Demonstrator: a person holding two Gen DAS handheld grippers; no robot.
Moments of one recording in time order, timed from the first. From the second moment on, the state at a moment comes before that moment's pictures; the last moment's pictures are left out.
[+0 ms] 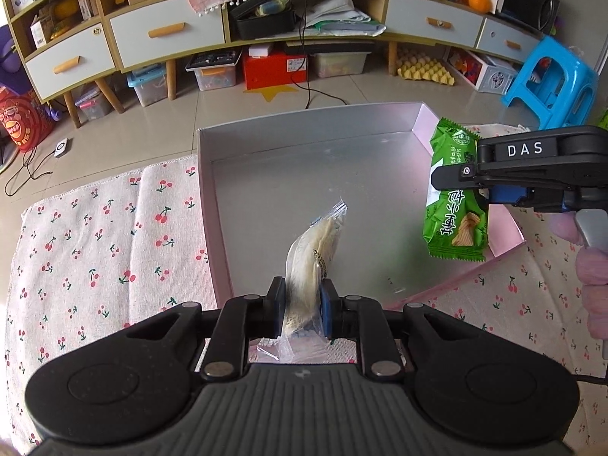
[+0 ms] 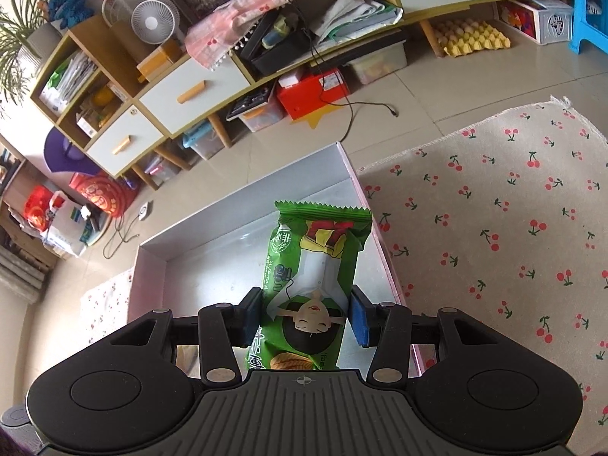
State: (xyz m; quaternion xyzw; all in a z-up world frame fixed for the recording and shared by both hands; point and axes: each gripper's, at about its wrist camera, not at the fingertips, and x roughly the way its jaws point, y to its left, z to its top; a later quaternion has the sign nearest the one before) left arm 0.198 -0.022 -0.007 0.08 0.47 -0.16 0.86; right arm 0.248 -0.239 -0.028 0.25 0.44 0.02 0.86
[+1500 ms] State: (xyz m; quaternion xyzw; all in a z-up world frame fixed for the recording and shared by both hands) left arm 0.131 -0.009 0.022 0.09 0.40 -0.09 0.91; right arm 0.154 -0.230 0.026 0.17 0.42 0.04 0.89
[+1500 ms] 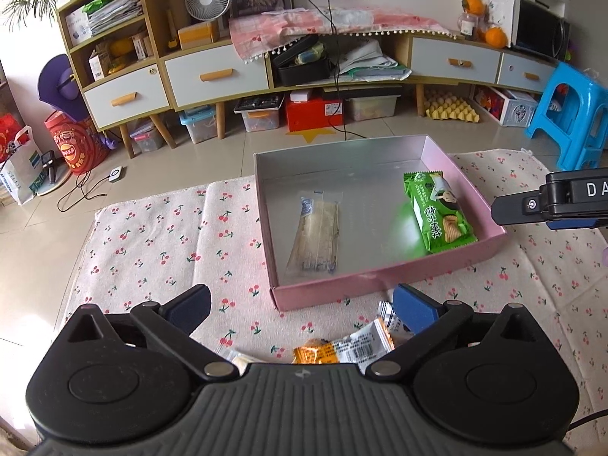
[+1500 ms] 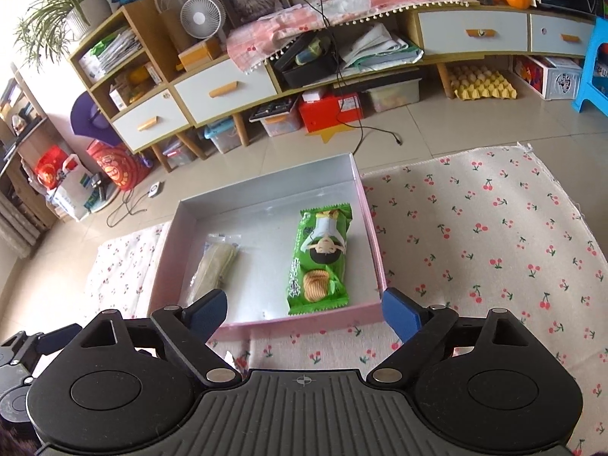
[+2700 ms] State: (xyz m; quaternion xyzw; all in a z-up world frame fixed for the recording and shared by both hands) left arm 0.072 0.109 -0.033 -0.17 0.55 -0.05 0.82; right arm 0.059 -0.129 -0.017 0.08 0.48 0.20 0.85
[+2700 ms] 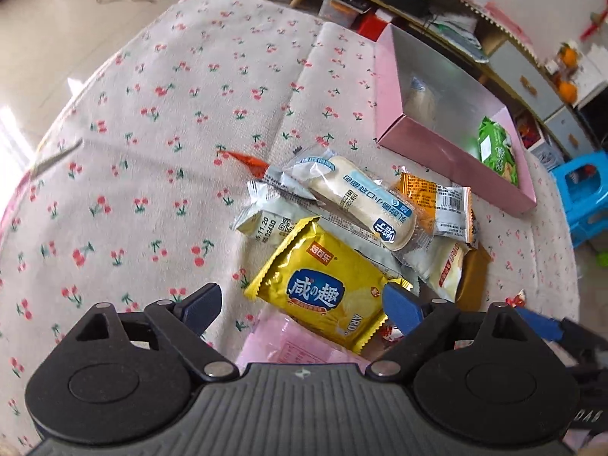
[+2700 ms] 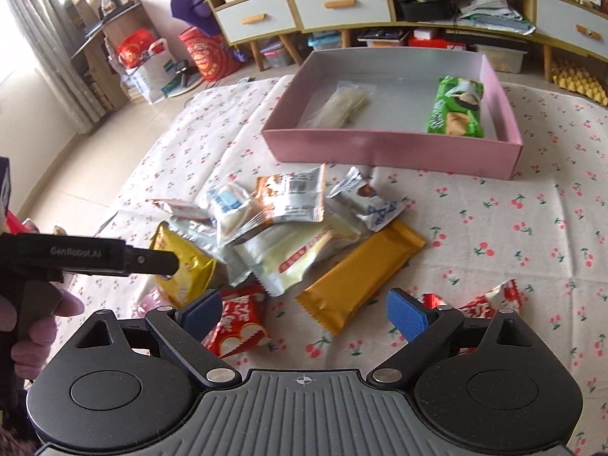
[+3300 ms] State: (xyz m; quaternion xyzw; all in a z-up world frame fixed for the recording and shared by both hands) left arm 0.070 0.117 -0.045 -0.29 0.55 0.01 0.78; right arm 0.057 -0.092 -0.043 0.06 0.52 0.22 0.82
